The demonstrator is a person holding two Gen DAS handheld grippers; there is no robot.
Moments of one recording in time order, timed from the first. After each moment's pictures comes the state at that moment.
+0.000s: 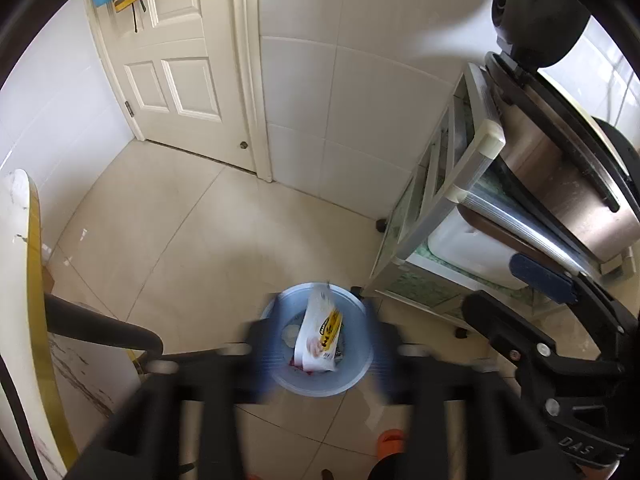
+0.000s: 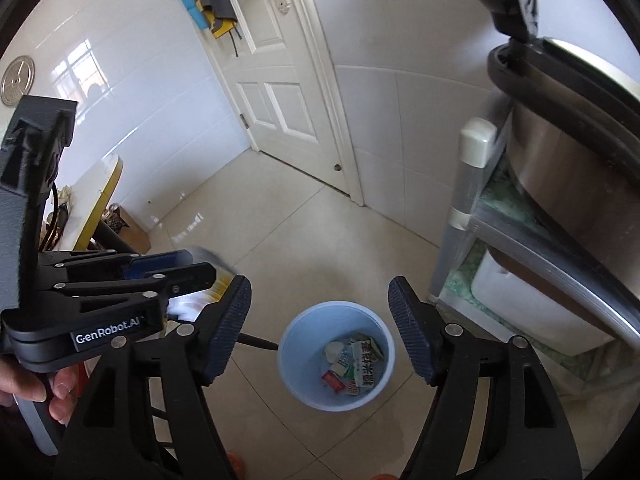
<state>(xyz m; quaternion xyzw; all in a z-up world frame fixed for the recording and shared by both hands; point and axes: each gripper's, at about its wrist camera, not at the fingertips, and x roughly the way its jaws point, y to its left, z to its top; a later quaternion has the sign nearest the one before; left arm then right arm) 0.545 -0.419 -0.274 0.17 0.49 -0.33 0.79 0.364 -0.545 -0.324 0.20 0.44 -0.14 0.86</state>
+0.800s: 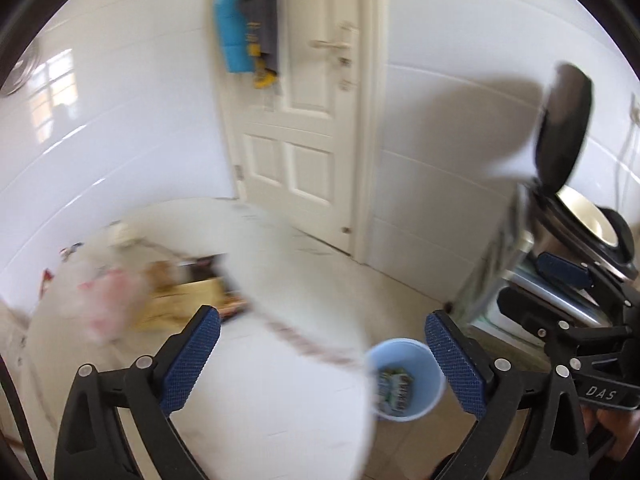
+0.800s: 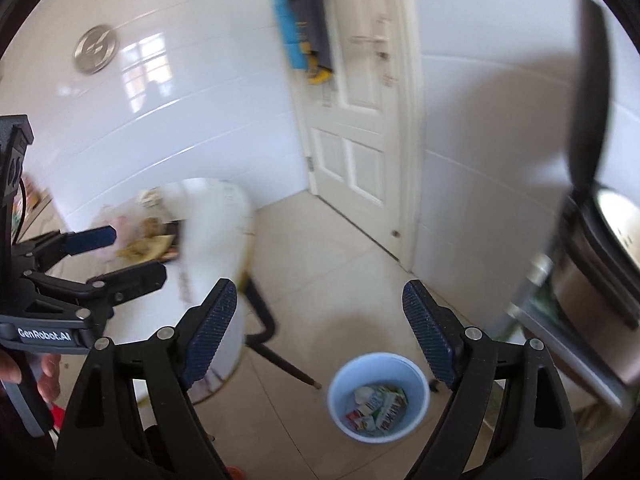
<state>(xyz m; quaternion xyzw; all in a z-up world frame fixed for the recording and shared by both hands) 0.457 -0.191 -0.145 0.10 0.35 -0.22 0.90 0.397 -0.393 -0.194 0.10 0.37 -0.05 0.92</state>
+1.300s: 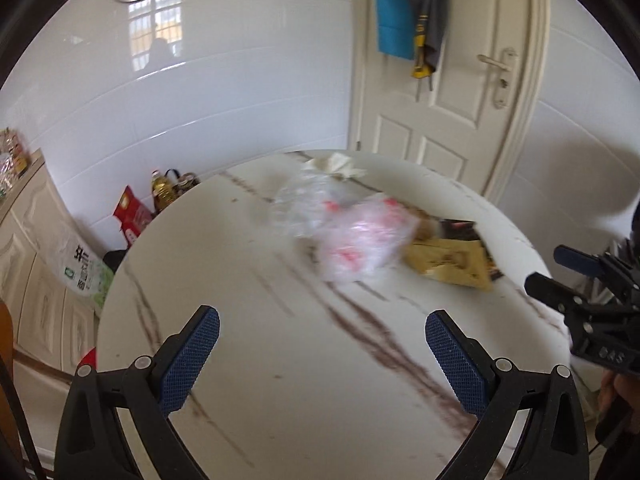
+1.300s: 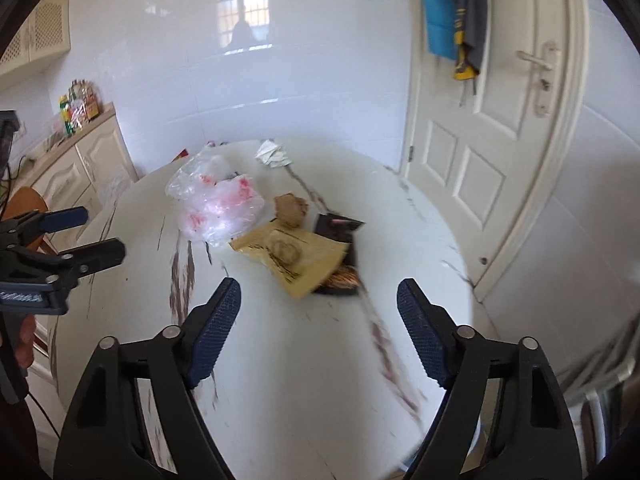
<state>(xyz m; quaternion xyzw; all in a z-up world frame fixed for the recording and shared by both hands) 0.447 0.021 -0.158 0.02 0.39 -0.07 0.92 0.532 -0.211 -0.223 0.00 0.42 0.09 0.90</state>
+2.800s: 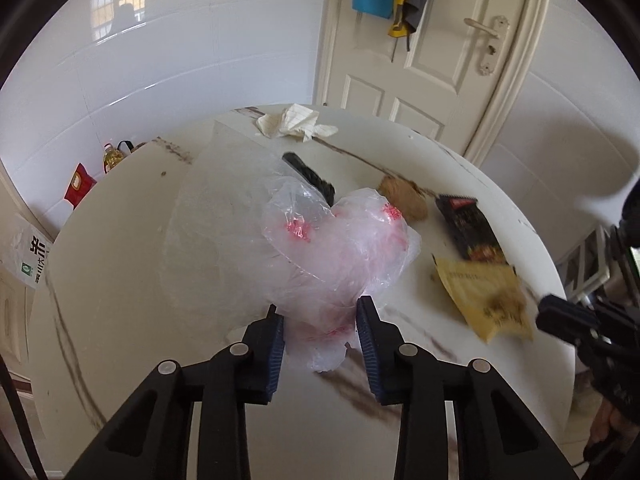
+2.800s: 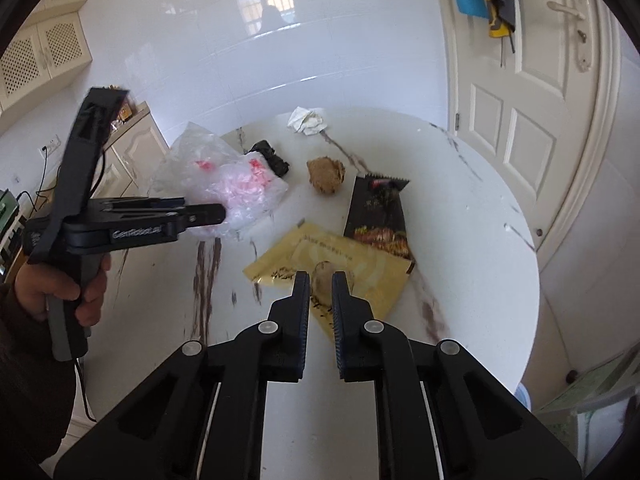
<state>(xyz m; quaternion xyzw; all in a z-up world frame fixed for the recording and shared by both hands) 0.590 0.026 -0.203 0.01 0.46 -0.14 0.88 0.531 -0.228 -0.262 0.07 0.45 0.17 0.87</state>
